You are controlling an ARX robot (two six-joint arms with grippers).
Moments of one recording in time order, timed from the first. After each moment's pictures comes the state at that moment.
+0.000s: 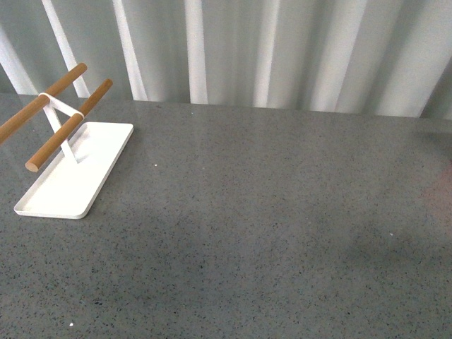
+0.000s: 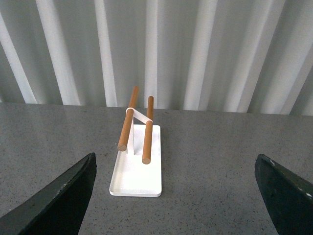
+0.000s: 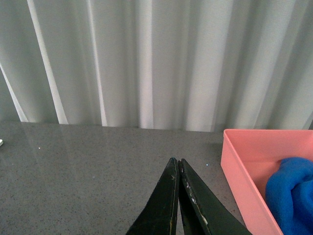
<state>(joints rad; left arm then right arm) 0.00 0.00 0.02 0.00 0.00 0.00 0.00 0.31 0.02 0.32 -0.01 -0.02</state>
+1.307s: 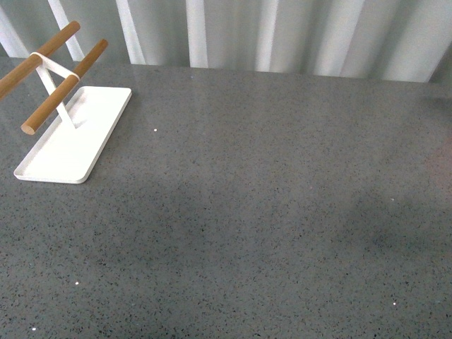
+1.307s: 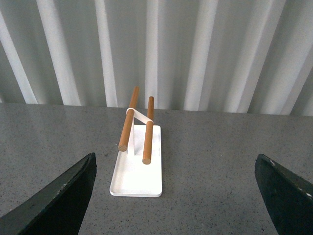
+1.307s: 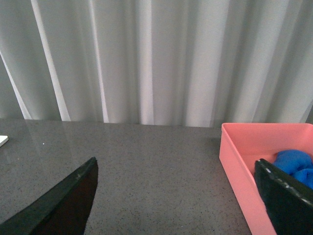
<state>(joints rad) 0.00 0.00 0.02 0.00 0.00 0.00 0.00 0.00 0.02 0.00 0.00 -0.01</state>
